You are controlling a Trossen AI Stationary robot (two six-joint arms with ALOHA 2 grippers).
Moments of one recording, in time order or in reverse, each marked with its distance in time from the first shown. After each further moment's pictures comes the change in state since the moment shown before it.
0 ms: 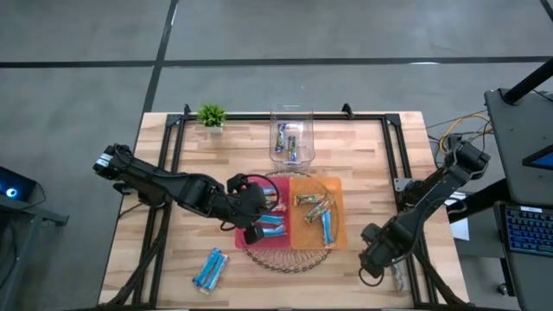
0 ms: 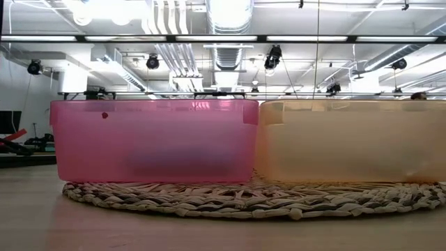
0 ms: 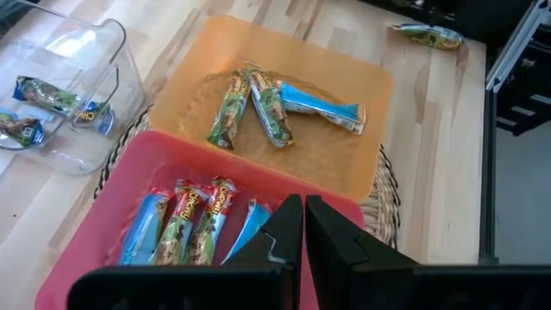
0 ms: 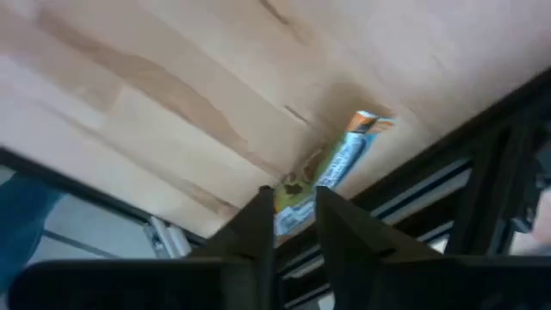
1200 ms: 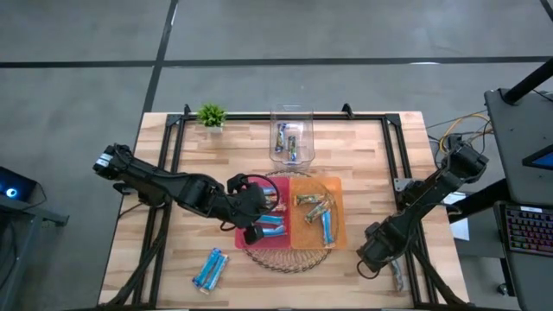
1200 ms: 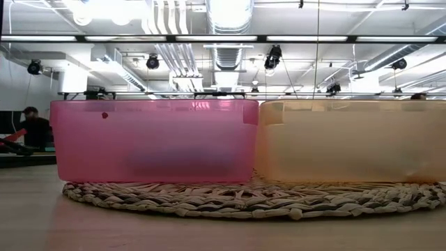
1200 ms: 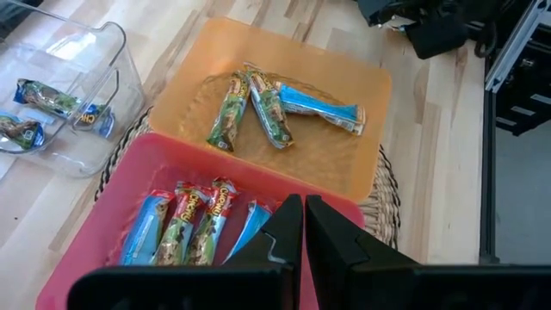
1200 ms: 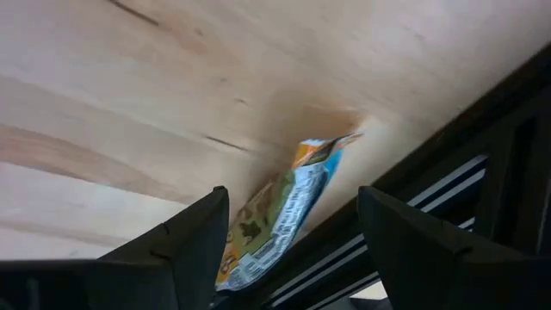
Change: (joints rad) left arm 0.001 0.000 0.001 0.002 -0.002 0.007; right arm -0.012 0.031 -0.215 0.192 -0.126 0.138
